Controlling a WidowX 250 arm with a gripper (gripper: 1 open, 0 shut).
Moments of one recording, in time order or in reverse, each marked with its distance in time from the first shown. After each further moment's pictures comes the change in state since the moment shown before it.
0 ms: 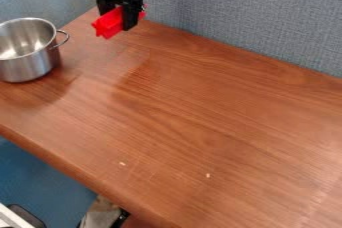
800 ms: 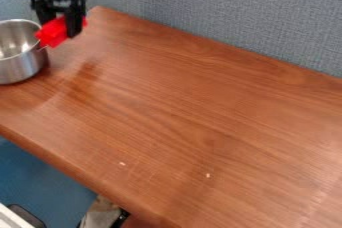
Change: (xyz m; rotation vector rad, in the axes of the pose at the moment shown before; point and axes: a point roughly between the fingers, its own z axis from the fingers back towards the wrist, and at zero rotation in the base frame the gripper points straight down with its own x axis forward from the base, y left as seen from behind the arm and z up) arm -0.059 0.072 0.005 -0.052 0.066 0.248
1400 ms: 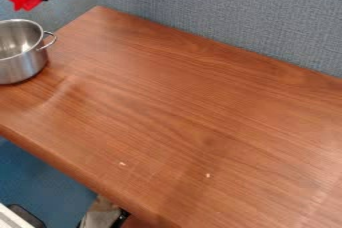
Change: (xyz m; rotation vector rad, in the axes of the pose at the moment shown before) arm -0.009 0.033 0.034 0.016 -0.002 0.133
